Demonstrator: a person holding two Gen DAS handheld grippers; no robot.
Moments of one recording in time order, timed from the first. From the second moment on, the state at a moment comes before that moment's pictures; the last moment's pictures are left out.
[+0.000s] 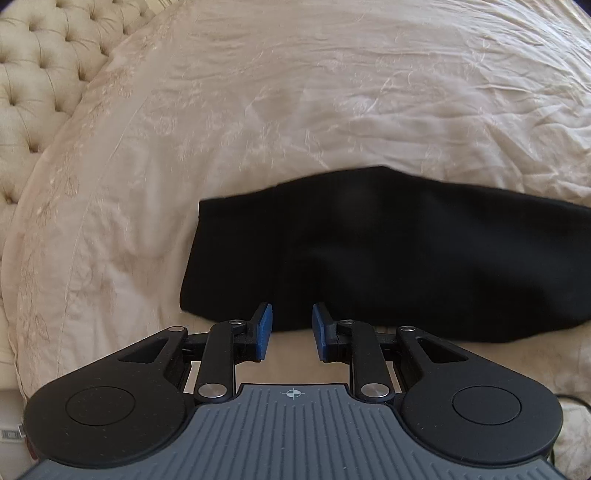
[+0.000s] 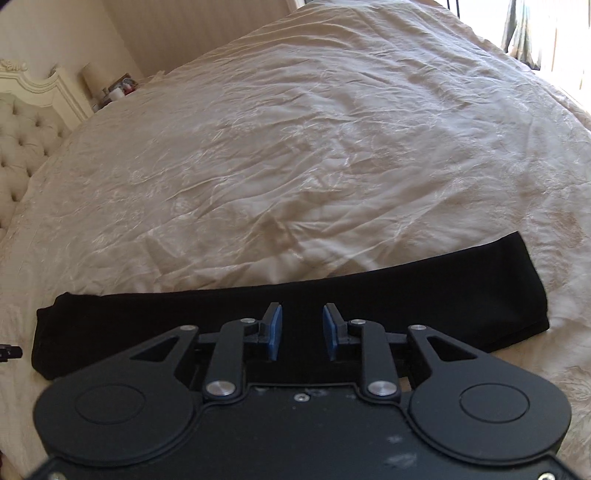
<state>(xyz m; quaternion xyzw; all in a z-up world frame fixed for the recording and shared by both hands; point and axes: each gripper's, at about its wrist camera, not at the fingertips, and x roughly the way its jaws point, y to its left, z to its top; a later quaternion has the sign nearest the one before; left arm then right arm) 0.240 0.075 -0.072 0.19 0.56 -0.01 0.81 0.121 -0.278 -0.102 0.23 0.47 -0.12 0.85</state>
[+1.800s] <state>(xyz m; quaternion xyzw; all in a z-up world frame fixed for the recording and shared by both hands) 0.277 0.059 -0.155 0.34 0.48 -0.28 0.76 0.229 -0.063 -0.163 0.30 0.56 -0.10 0.77</state>
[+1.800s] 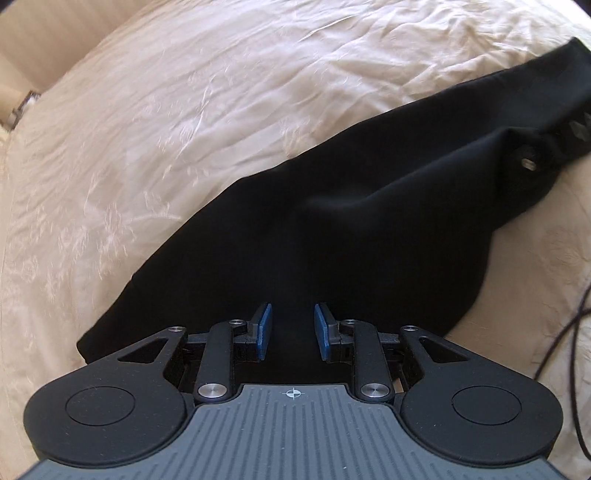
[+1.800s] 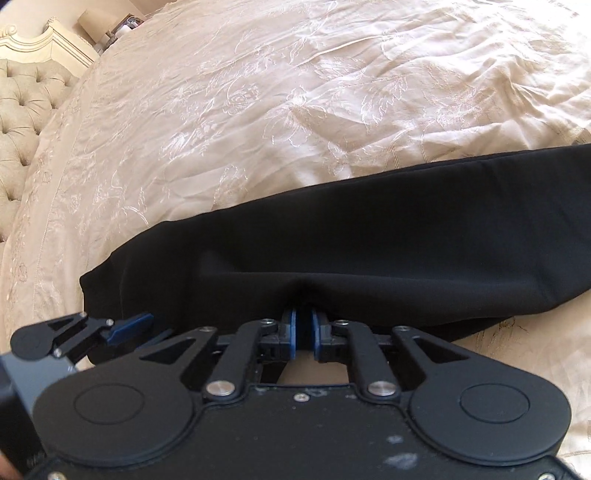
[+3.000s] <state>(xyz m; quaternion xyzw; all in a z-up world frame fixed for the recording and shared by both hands) 0.329 0.189 -0.151 0.26 0.55 -0.15 0.78 0.205 0.000 -0.182 0.31 0.65 0.01 0.69</state>
